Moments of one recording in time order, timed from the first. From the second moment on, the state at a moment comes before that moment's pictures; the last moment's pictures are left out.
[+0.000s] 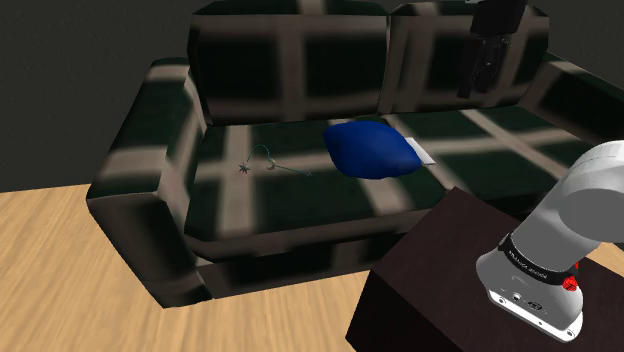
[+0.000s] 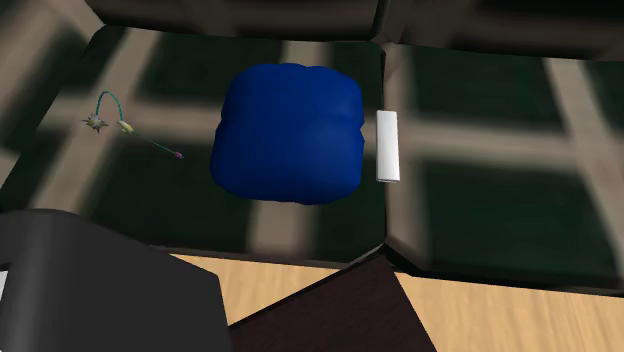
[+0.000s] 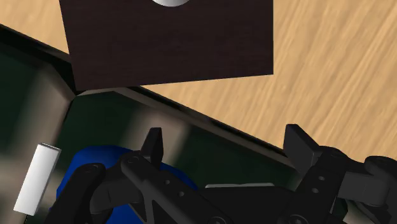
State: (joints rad) arm -0.02 -0.78 -0.03 -2.38 0.10 1.43 0.01
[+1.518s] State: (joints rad) arm -0.16 -0.31 -0.25 -2.52 -0.05 2.11 -0.19
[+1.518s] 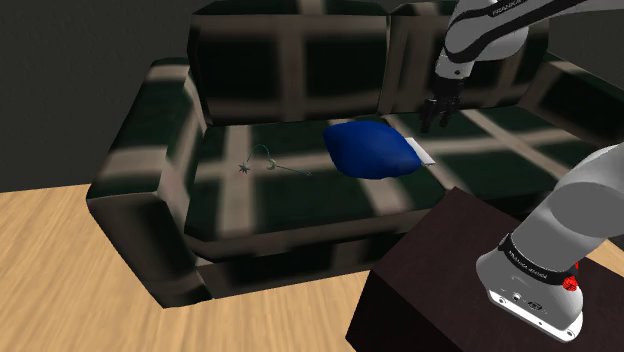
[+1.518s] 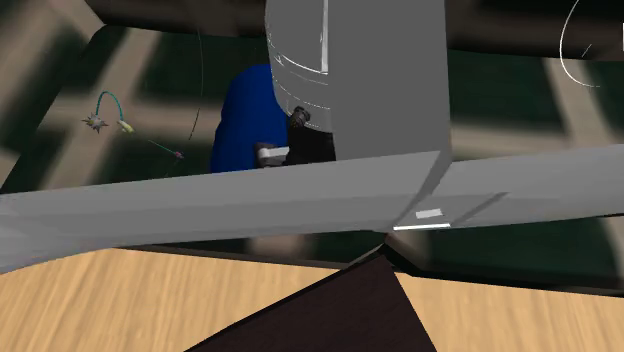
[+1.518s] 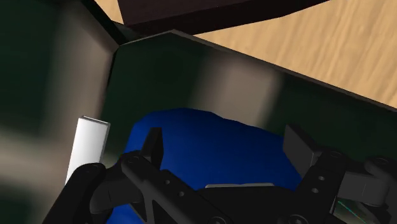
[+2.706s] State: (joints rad) arm -0.28 0.36 -0.33 -2.17 0.18 2.48 -0.46
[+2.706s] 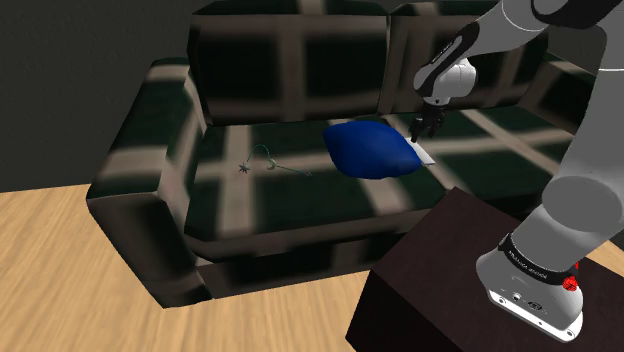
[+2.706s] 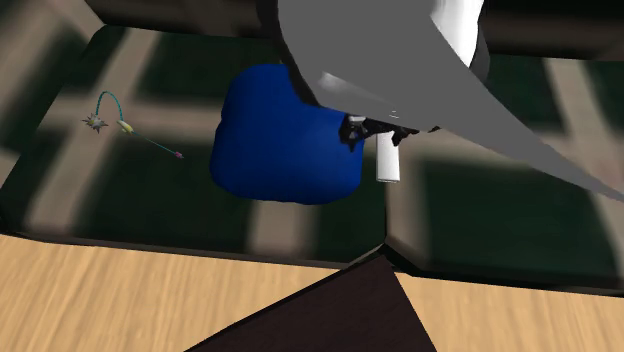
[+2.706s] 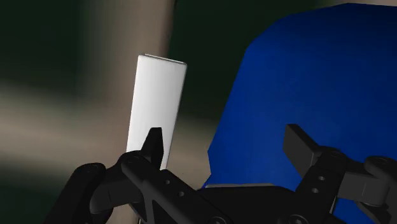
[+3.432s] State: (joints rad) arm -0.43 0.70 -0.28 -1.85 0.29 2.53 -0.55
